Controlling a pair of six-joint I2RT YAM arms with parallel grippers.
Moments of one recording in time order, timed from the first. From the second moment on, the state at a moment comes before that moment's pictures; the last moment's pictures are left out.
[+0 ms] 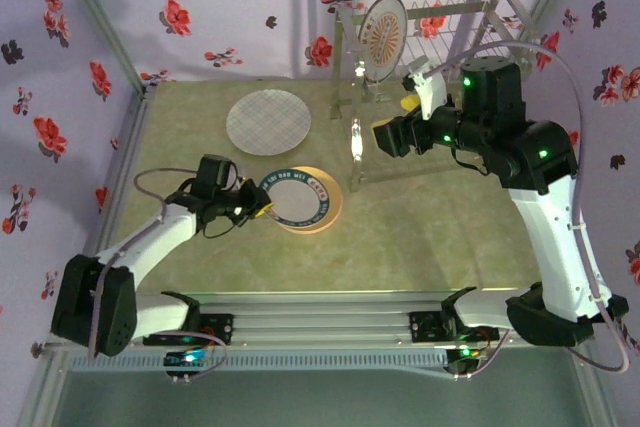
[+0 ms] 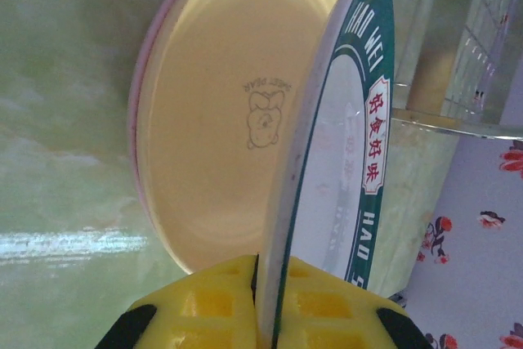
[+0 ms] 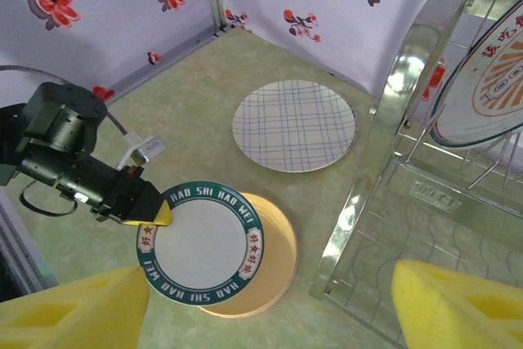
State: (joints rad) left arm -0.38 1.26 0.70 -0.31 0.47 -0.98; right arm 0.49 1.29 1.94 -1.16 -0.31 -0.11
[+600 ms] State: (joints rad) left arm -0.45 1.47 0.76 -0.23 0.42 -0.96; right arm 0.51 1.29 1.93 -1.16 -0.31 -0.11
